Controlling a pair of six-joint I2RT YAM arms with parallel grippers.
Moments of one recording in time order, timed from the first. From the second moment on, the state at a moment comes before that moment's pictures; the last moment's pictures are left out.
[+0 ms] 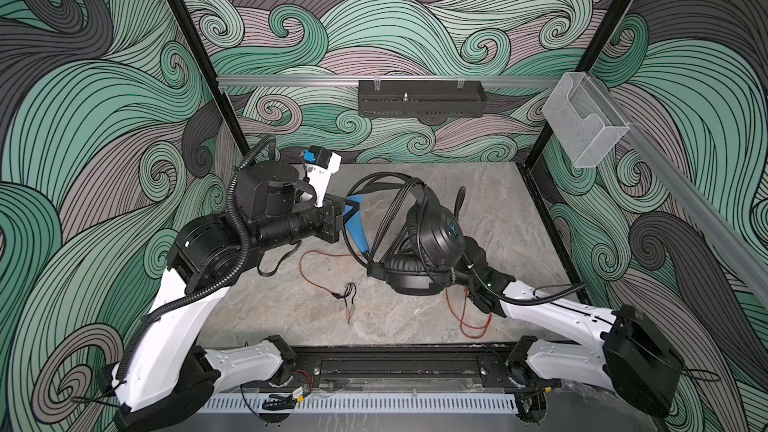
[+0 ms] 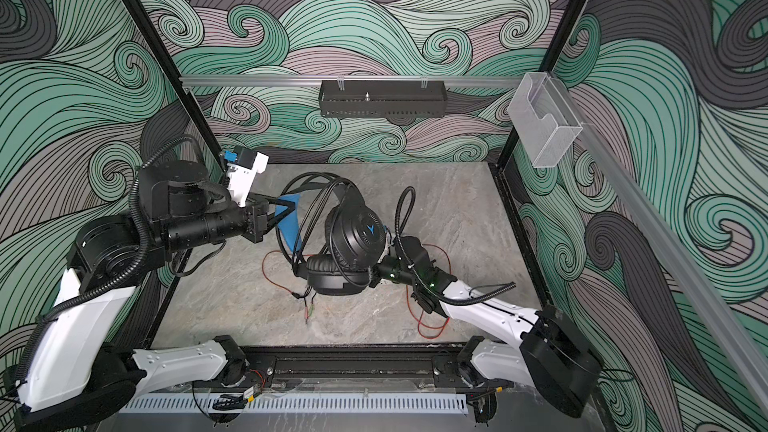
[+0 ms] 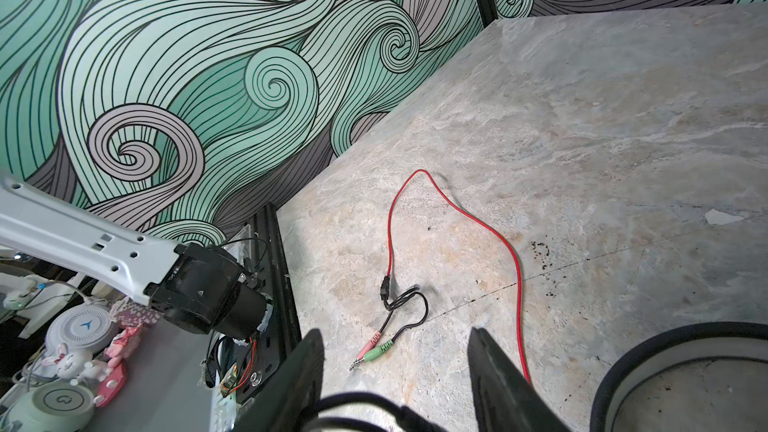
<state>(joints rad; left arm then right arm) -0.72 1.15 1.86 -1.16 0.09 -0.39 0.78 1.19 0.54 0.38 -0.42 0.37</state>
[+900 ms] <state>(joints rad) -0.70 1.13 1.85 -1.12 0.00 -0.45 0.78 1.19 0.51 0.37 -0.45 0.37</state>
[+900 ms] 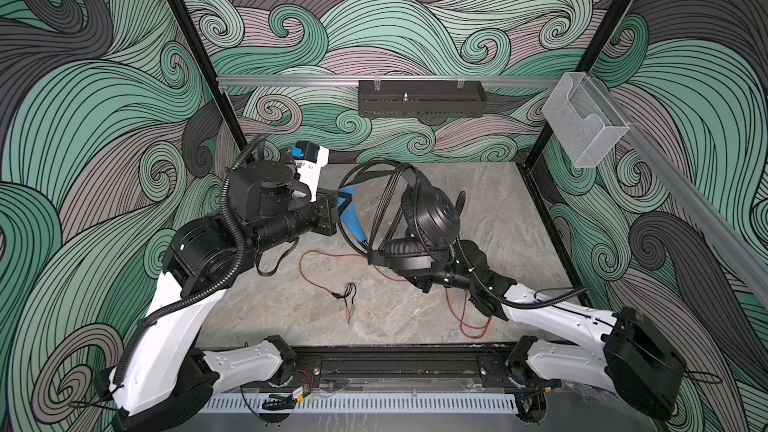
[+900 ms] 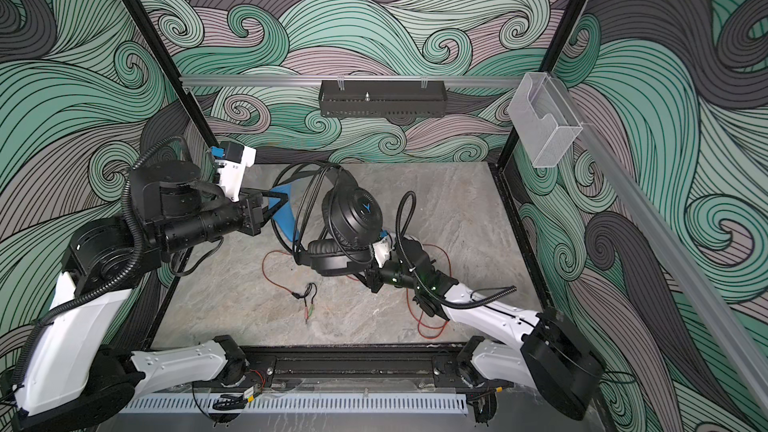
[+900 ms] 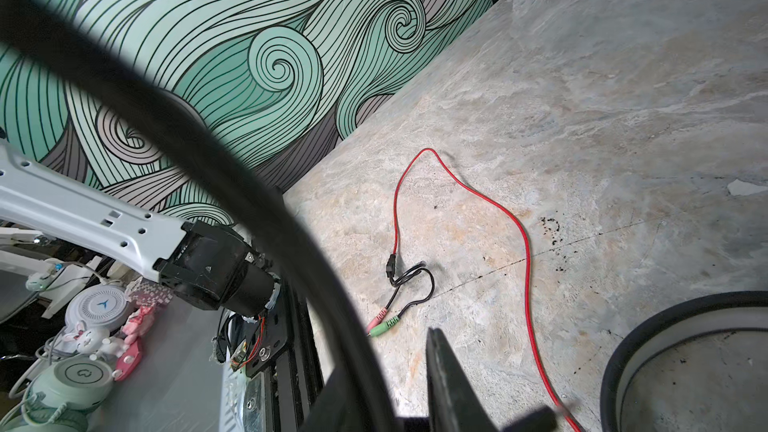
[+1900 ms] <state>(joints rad) -0.66 1.08 1.76 -1.04 0.00 -0.56 0.78 1.12 0.48 0.33 -0.43 0.36</state>
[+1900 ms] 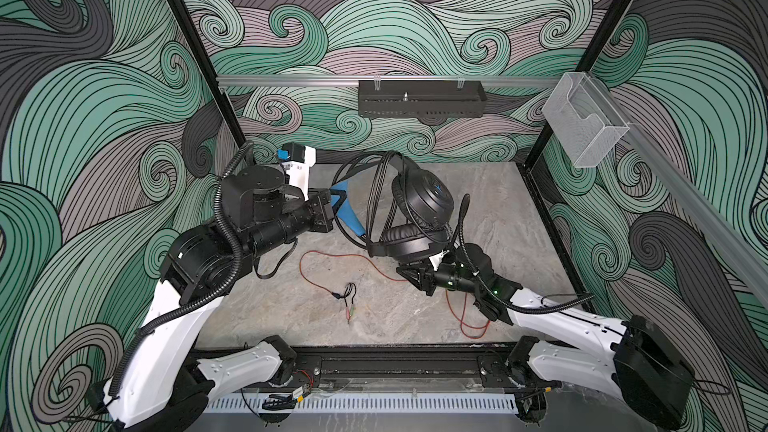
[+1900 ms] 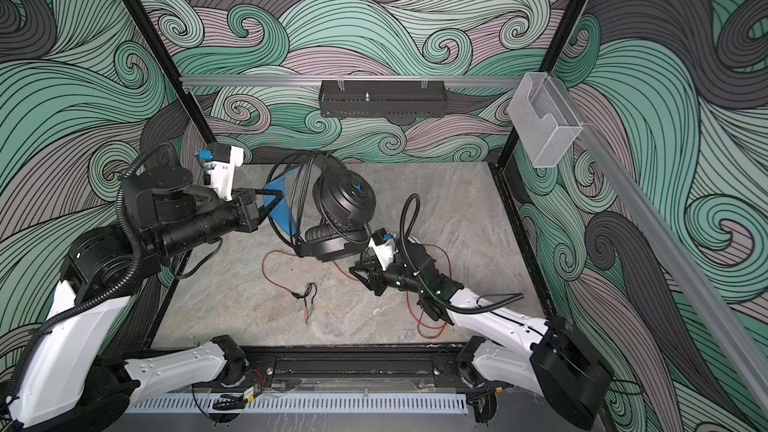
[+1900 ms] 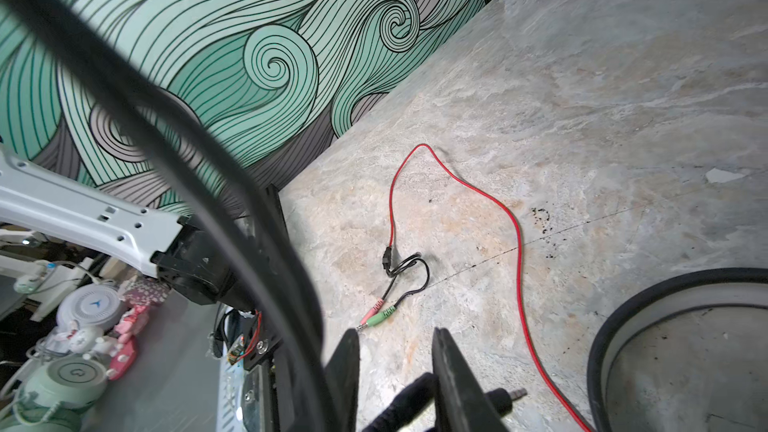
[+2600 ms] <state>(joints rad) -0.58 1.10 1.70 -0.95 -0.18 -0.76 0.92 0.98 0.56 -0.12 -0.11 0.20</state>
